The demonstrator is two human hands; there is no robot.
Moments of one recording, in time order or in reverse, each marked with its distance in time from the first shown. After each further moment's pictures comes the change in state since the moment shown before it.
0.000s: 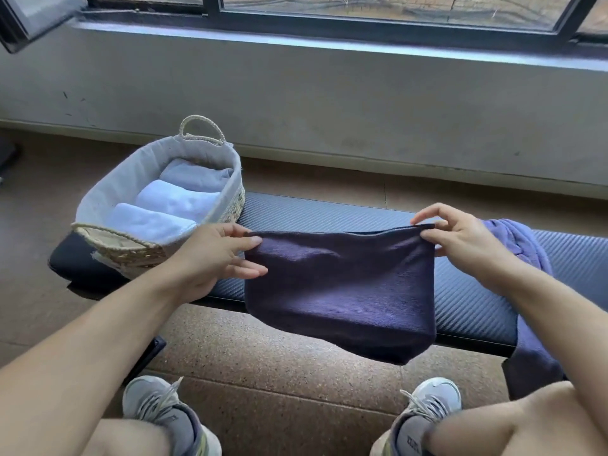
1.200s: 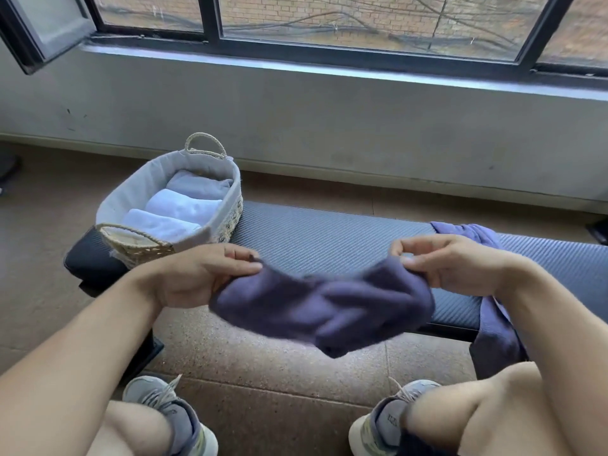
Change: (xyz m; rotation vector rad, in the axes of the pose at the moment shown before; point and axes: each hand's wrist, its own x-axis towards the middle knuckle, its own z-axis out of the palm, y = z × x) left_hand -0.049 0.007 -0.022 0.000 -0.669 -0.053; right_hand -0.065 -0.047 -0.019 0.432 -0.731 0.117
